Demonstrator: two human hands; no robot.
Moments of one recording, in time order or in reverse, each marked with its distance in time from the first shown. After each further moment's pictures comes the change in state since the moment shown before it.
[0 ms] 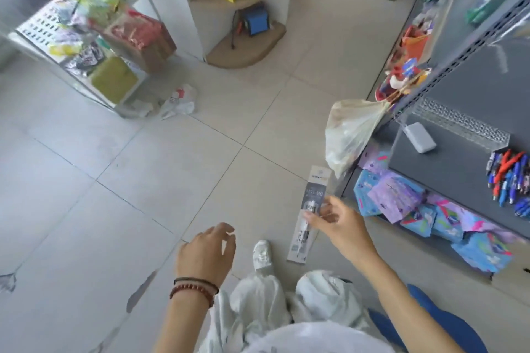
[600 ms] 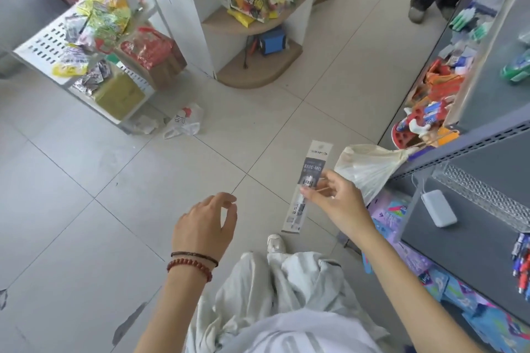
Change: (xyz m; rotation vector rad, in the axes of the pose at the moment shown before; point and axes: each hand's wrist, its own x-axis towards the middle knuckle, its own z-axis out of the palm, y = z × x) left_hand 0.179 0.069 -0.104 -0.110 0.170 -0.034; right_hand 0.196 -0.132 -0.042 -0.038 -0.060 -0.152
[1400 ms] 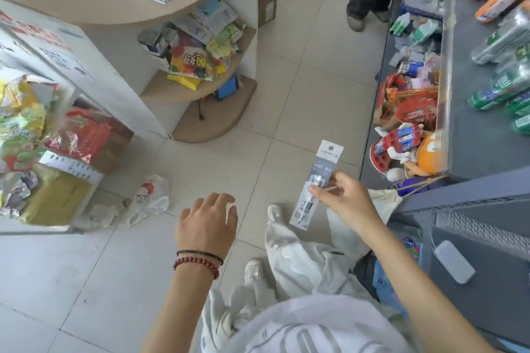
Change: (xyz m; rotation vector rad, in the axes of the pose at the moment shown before) left_hand 0.322 0.081 -0.054 0.166 -0.046 0.303; right_hand 0.246 -0.086 -0.059 0.077 0.251 0.176
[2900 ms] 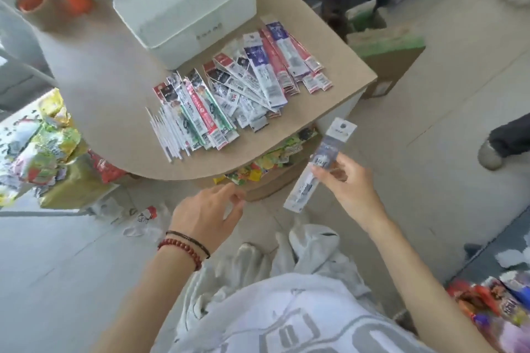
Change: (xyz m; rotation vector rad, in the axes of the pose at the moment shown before) left_hand 0.504 0.091 -0.139 -0.122 0.008 -0.316; right_hand 0.586 -0.305 -0.040 -0.132 -0.533 -0.318
